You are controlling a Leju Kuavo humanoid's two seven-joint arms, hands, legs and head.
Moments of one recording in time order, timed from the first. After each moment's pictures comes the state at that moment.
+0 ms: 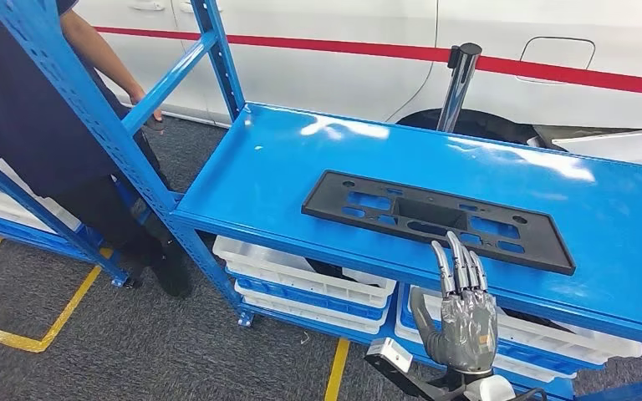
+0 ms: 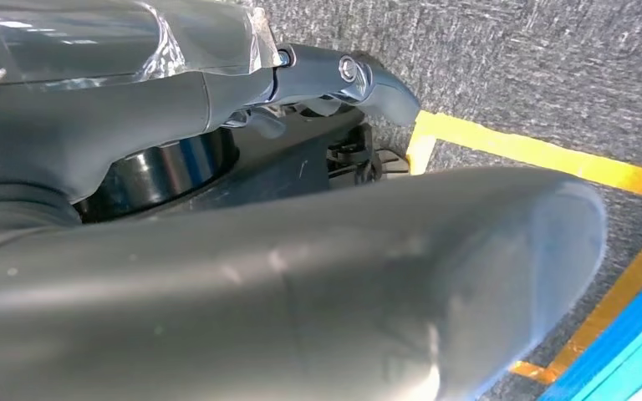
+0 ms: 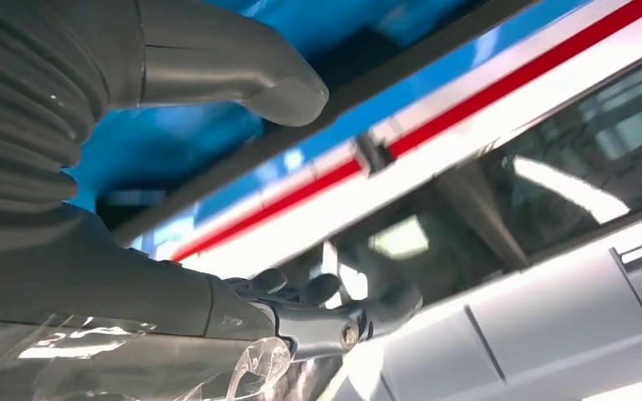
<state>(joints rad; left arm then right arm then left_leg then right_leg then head) -0.10 -0.01 -0.96 -0.25 0.98 0.04 -0.25 -0.10 -0.34 0.62 -1.94 1.32 -0.53 0.48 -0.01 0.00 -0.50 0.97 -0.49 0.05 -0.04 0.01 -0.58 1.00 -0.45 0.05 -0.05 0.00</state>
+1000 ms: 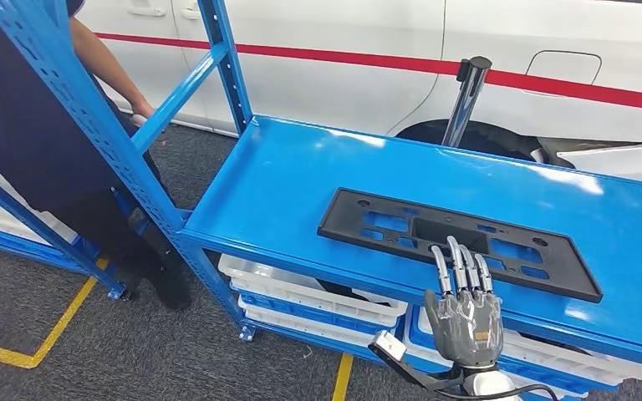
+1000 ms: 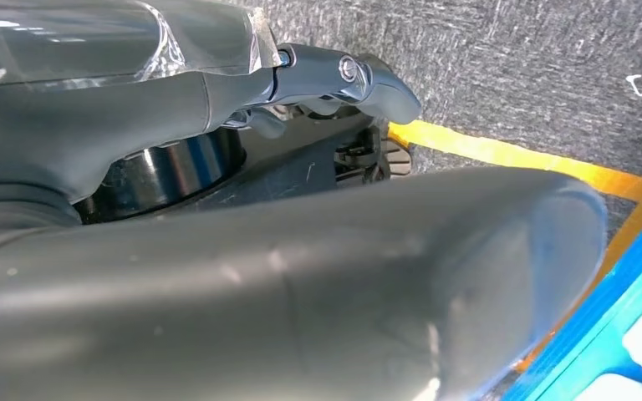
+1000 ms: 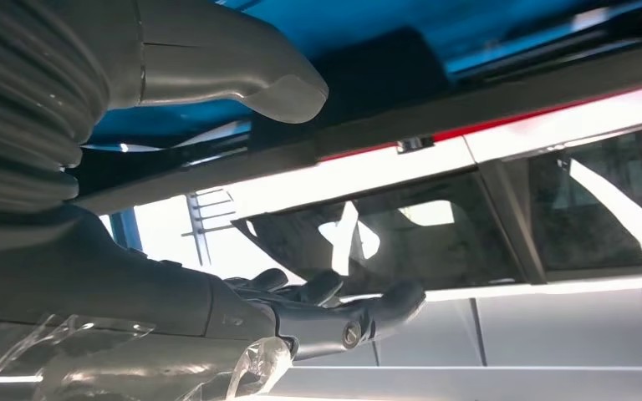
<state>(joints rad) -0.11 -0.02 -0.98 -0.25 0.99 0.03 -0.25 -0.09 -0.39 0.57 -1.85 1.47 -0.43 0.56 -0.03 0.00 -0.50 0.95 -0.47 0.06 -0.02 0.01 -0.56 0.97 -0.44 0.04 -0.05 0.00</state>
